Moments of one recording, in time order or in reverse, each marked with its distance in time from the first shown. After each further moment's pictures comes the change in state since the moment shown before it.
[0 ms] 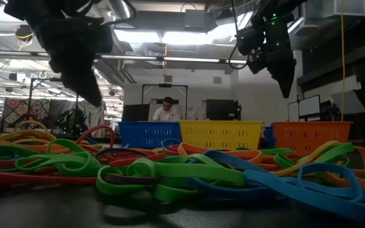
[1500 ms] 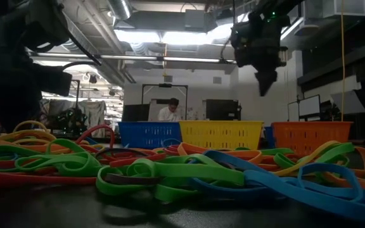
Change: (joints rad) left arm -0.111 0.001 -0.216 -0.108 0.088 -0.266; right arm 0.056 0.000 0.000 0.208 -0.272 -0.027
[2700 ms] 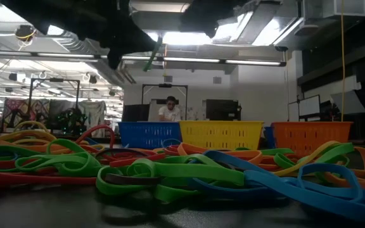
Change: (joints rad) left arm 0.226 -0.009 0.101 0.978 -0.127 0.496; right arm 0.557 0.001 0.000 0.772 0.104 0.154
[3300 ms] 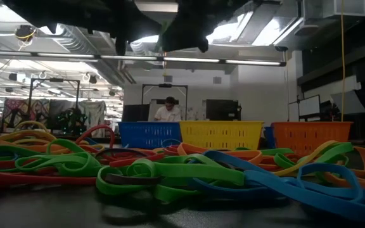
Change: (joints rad) left arm 0.046 0.000 0.002 0.184 -0.020 0.152; right arm 0.003 0.118 0.000 0.155 0.153 0.114
